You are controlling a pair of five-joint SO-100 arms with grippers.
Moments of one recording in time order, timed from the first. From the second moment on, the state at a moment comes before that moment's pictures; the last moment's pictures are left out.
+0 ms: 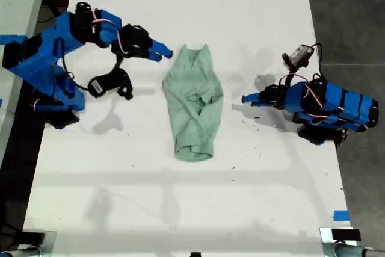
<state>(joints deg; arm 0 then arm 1) -22.0 121.9 88.7 71.8 16.7 19.8 199.5 174.9 68.4 -10.4</state>
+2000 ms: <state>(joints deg) -39.5 205.7 186.3 53.6 8.2 24.3 199.5 174.9 75.3 -5.4</state>
